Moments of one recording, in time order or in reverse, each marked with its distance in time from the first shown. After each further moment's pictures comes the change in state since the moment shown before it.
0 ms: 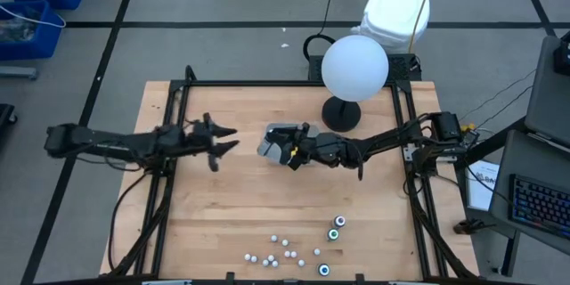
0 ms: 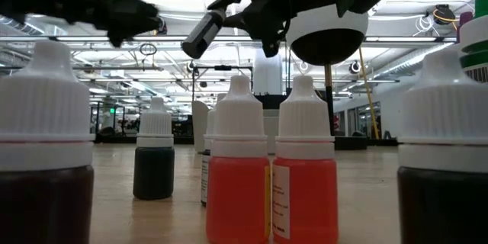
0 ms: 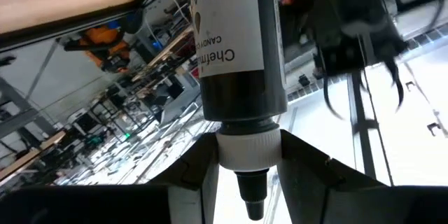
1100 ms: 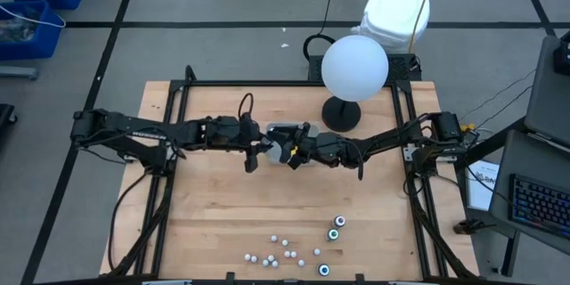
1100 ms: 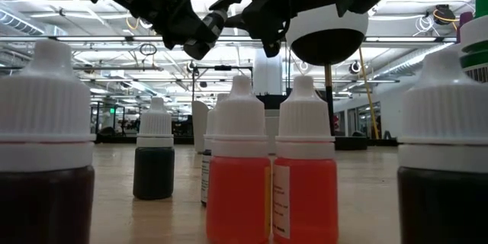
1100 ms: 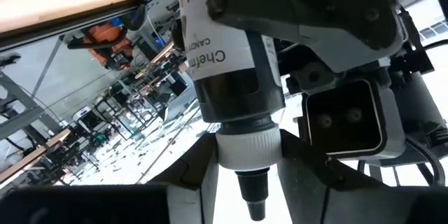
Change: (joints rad) left arm 0.048 0.569 0.478 -0.323 0.140 0.051; right arm -0.003 0.000 0.000 0.006 0.026 0.018
